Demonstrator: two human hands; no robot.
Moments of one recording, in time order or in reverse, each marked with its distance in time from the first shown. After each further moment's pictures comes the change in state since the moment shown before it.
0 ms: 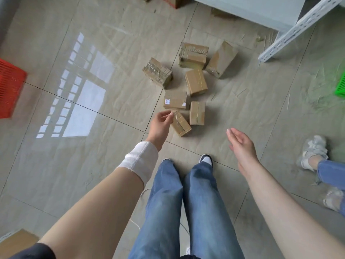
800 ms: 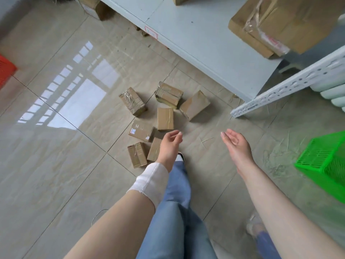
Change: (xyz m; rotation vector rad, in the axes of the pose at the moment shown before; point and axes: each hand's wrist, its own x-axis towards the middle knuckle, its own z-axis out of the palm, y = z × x) left_hand 0.050 0.136 0.269 -0.298 0.144 -0.094; right_hand 0.210 -0.210 -0.163 -0.242 -0.201 -0.222
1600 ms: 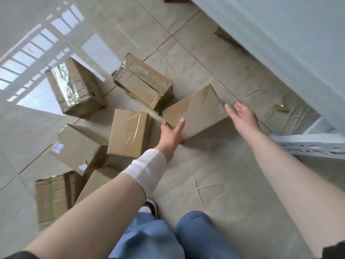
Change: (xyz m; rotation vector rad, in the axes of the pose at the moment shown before) left_hand 0.437 -0.150 0.154 -0.116 0.107 -0.058; right_hand 0.522 0.188 0.070 -0.356 -0.186 -0.148
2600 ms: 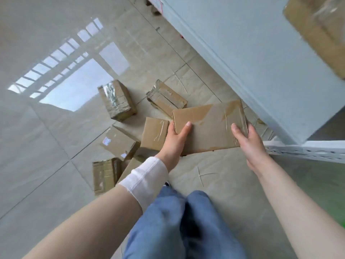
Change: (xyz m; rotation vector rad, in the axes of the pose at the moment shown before) left_hand -0.184 0.121 -0.063 -0.135 -0.129 0.064; right_hand -0.193 -0.150 -0.050 0.199 -0.017 -0.024
